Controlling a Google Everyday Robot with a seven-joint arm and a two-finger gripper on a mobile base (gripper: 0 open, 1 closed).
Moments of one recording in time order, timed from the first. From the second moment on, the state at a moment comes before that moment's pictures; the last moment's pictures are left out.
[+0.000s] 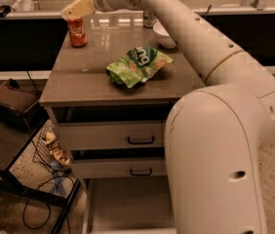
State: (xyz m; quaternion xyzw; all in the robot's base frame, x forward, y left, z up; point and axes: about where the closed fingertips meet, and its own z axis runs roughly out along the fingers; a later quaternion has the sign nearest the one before) arm 0.842 0.155 0.994 -0.42 0.68 0.21 0.57
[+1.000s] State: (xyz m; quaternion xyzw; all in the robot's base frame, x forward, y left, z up) arm 0.925 0.169 0.902 -0.36 0.70 0.26 0.56
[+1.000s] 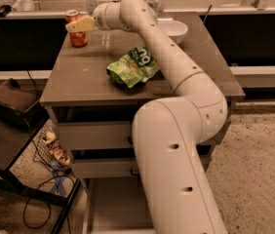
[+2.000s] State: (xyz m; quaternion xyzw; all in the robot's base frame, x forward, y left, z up) arm 0.912 0.219 0.914 -0.38 0.67 0.31 0.56
